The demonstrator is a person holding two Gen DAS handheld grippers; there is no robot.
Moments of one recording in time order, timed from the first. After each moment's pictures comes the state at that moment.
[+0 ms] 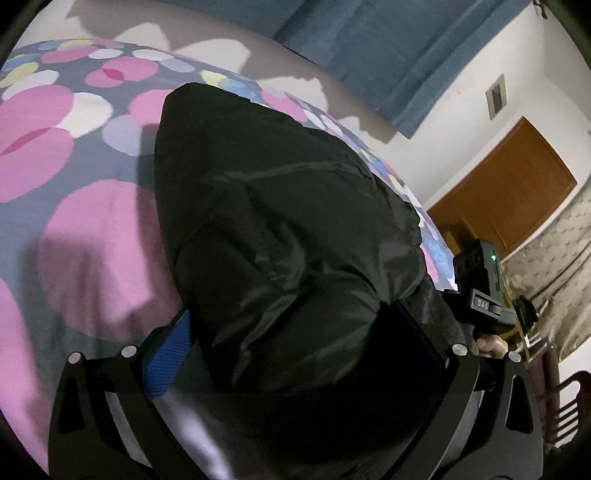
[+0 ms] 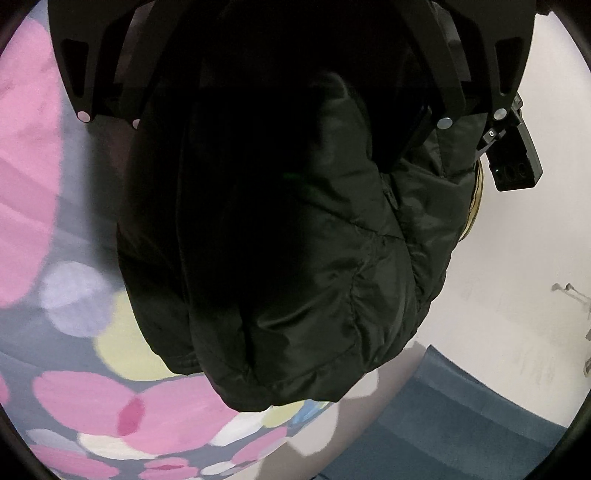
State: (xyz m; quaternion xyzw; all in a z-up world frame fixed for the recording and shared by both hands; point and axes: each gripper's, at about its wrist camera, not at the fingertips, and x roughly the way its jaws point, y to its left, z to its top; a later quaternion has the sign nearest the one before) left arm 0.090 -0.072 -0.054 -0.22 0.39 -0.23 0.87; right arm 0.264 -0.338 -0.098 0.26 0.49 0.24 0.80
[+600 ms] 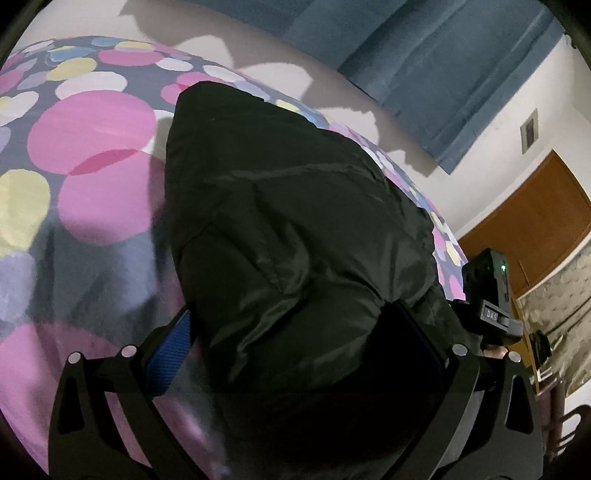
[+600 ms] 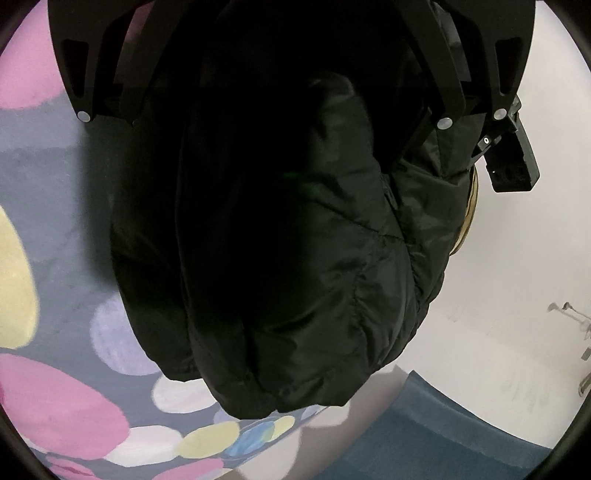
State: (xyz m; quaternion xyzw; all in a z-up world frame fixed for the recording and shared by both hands) left arm 0.109 0.025 -0.055 -0.24 0.38 -0.16 0.88; right arm 0.302 -0.259 -0.102 0.24 0.50 0.29 0.78
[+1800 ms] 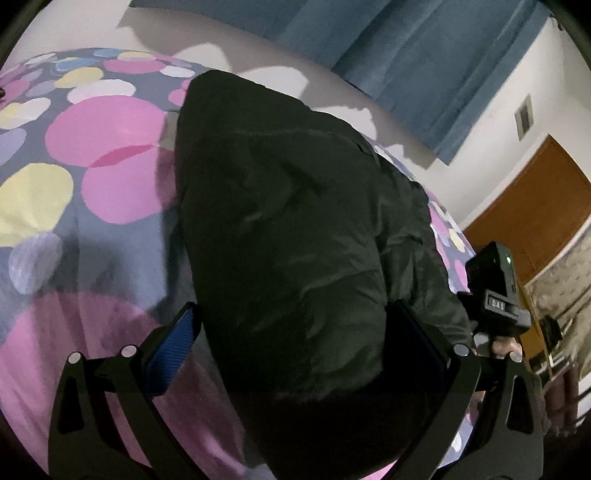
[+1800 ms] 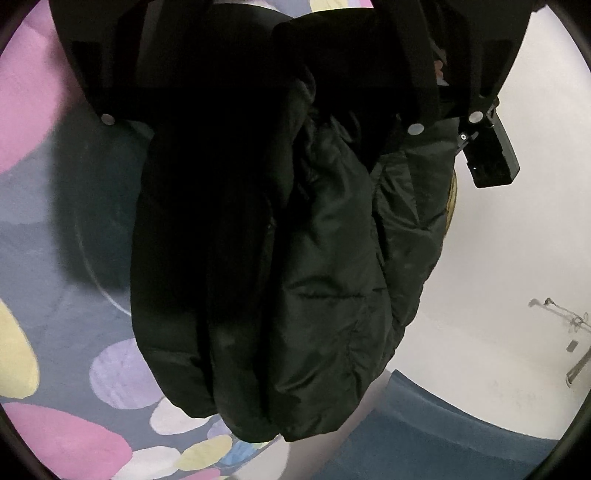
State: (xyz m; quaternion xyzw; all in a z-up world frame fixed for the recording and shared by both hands) left arm 0.079 0.026 -0.061 -0.21 0.37 -0.16 0.89; right arm 0.209 -0.302 -0.112 0.28 0.49 0.32 0.76
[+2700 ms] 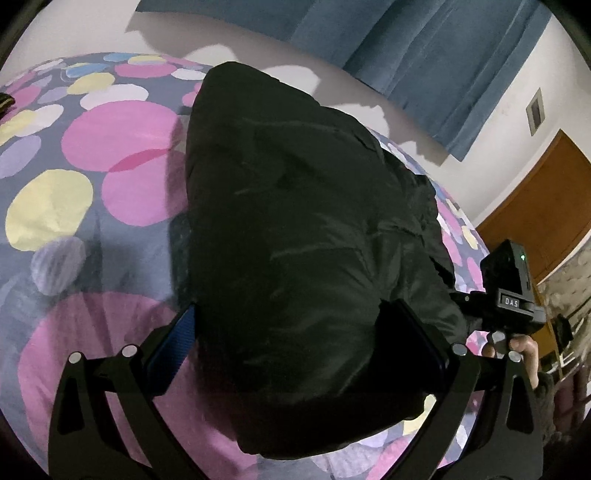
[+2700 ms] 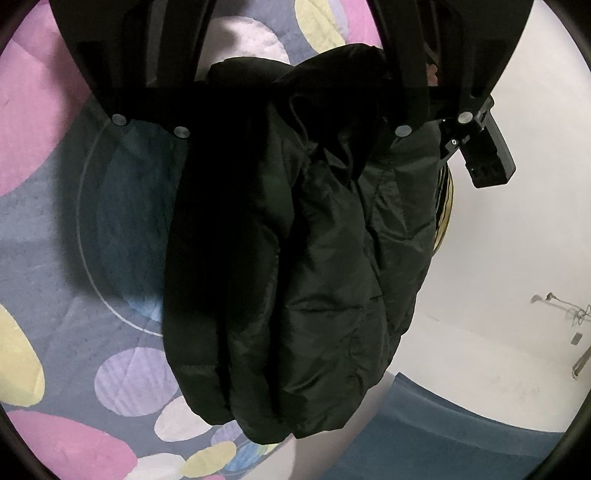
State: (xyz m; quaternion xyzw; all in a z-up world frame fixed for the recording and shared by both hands) left arm 0.081 0.032 -0.051 -0.19 0.38 -0.13 0.89; right arm 0.141 -0.339 -0.114 0.28 0.51 0.31 0.75
